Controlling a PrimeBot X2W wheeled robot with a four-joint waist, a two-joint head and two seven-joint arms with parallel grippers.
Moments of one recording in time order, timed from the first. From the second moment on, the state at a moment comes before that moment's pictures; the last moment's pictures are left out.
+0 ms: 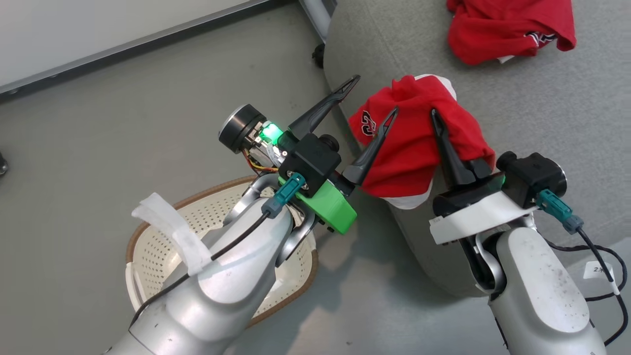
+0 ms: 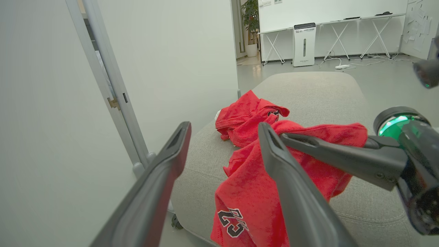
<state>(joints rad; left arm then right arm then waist) -0.75 0.05 -0.75 0.40 -0.23 -0.07 -0.26 -0.41 -0.05 0.19 0.18 0.22 0.13 -0.26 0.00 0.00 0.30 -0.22</state>
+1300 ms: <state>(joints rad) -0.73 0.06 -0.72 0.40 -0.18 -0.09 -0.26 -0.55 -0.05 -0.07 0.02 0.11 0.13 -0.26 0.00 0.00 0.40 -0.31</state>
